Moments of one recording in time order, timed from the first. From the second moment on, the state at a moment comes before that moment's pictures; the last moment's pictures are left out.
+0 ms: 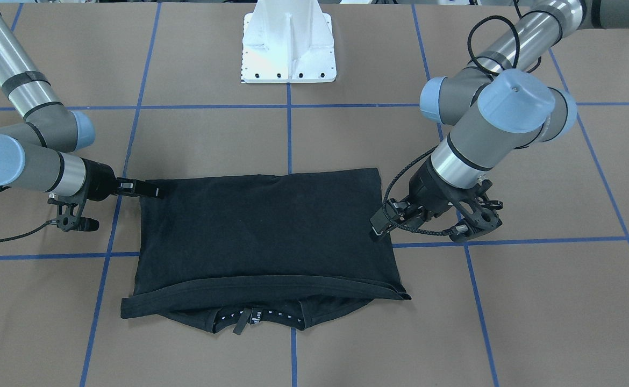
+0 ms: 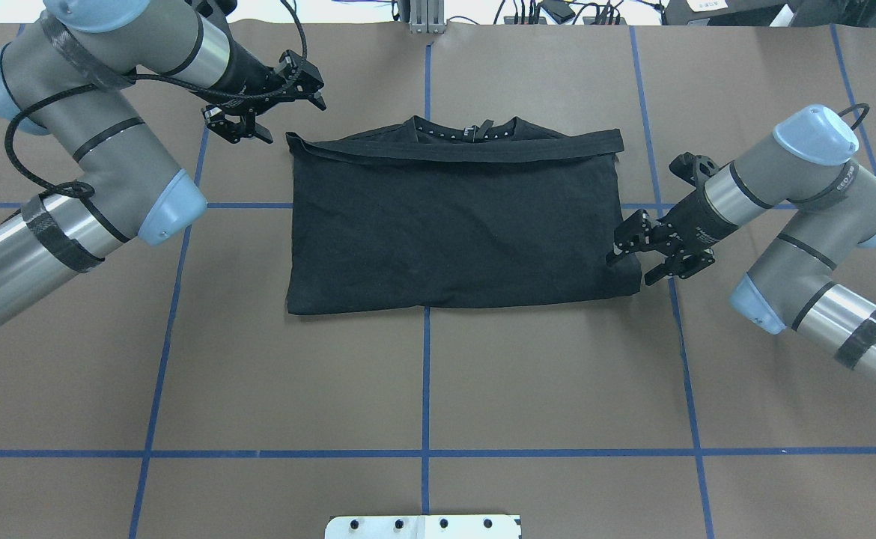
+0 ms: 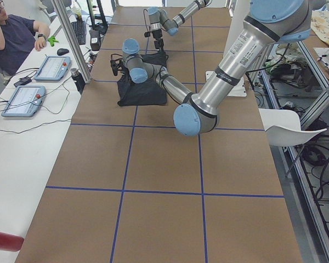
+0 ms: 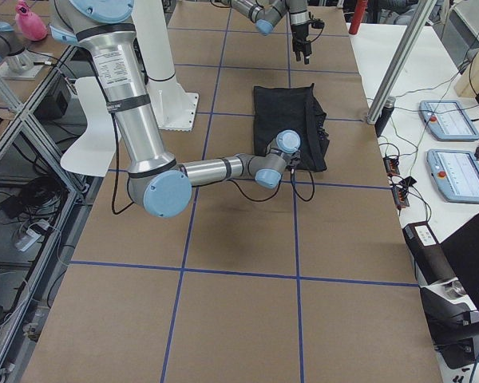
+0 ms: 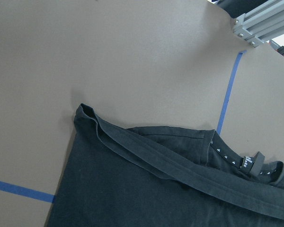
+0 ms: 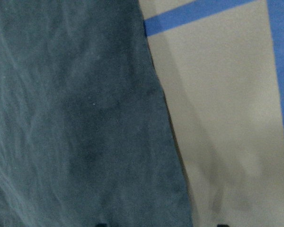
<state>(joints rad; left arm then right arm) -0.90 -2.23 -1.47 -2.08 -2.14 -1.50 0.86 -1.25 1.33 -0.67 2.55 1.41</state>
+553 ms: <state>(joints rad) -0.90 -2.23 -1.47 -2.08 -2.14 -1.50 0.84 -1.30 1.41 -0.66 2.56 1.41</state>
